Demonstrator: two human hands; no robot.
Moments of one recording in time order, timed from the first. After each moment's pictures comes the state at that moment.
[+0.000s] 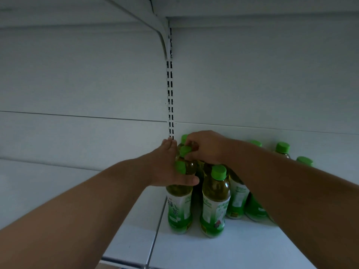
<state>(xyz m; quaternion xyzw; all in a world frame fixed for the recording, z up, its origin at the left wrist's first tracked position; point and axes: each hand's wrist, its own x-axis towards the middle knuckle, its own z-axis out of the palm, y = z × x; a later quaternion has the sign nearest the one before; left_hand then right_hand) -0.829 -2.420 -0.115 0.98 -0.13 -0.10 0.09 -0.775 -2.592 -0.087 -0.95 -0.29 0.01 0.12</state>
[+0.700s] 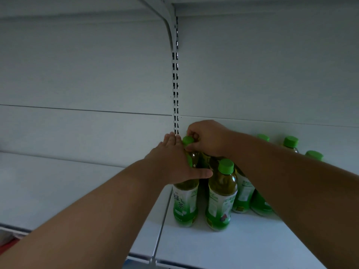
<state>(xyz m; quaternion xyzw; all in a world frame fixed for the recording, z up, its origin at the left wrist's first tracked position) -0.831 -2.436 -0.123 1.00 -0.06 -0.04 0.05 -0.765 -2.580 -0.092 -0.94 -0.31 -0.06 0.14</state>
